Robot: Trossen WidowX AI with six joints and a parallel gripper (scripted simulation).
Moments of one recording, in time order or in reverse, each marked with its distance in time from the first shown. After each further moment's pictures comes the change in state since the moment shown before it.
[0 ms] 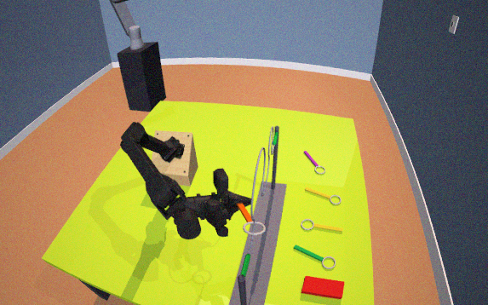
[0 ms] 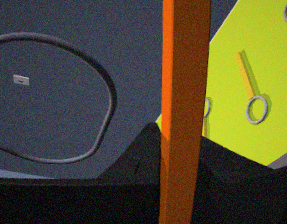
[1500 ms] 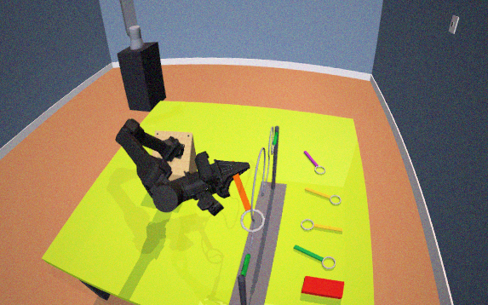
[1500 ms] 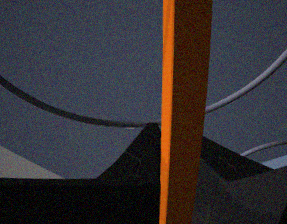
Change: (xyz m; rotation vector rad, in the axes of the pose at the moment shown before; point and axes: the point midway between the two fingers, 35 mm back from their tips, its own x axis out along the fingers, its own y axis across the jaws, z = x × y) arm -0.030 0.119 0.054 0.763 -0.012 0.424
